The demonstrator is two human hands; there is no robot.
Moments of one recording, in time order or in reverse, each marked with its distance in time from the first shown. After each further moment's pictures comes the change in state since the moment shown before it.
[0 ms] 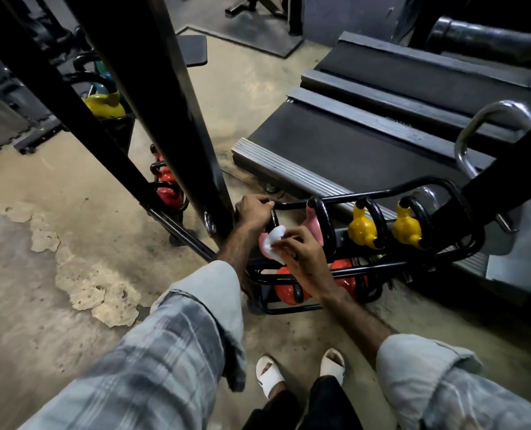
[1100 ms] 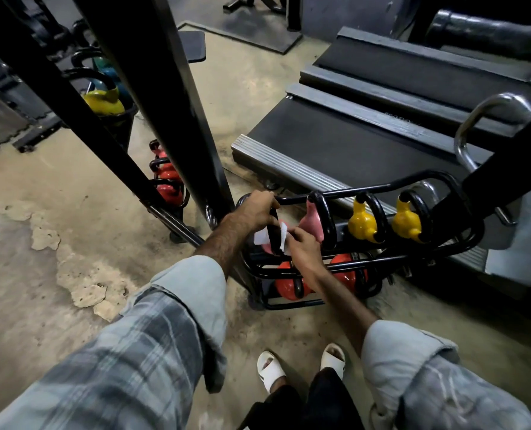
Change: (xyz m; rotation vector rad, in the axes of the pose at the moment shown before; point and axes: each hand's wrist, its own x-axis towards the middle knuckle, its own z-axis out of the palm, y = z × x) left_hand -0.002 0.007 -0.020 0.723 -0.338 0.521; right_hand 0.013 -0.009 0.010 0.422 -0.020 0.787
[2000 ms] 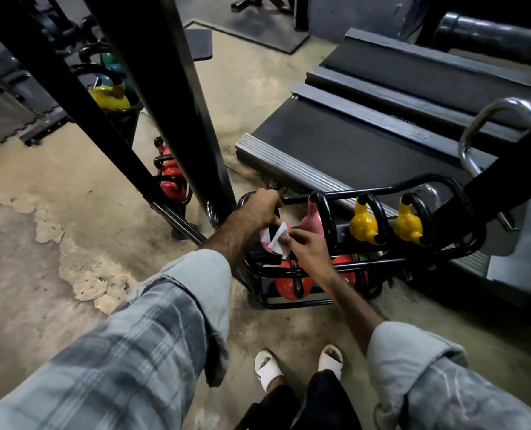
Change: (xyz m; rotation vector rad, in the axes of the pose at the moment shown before) left_hand -0.005 0.010 -0.003 0.039 -0.021 -0.006; right_hand -0.005 0.000 -0.018 0.034 -0.128 -0.151
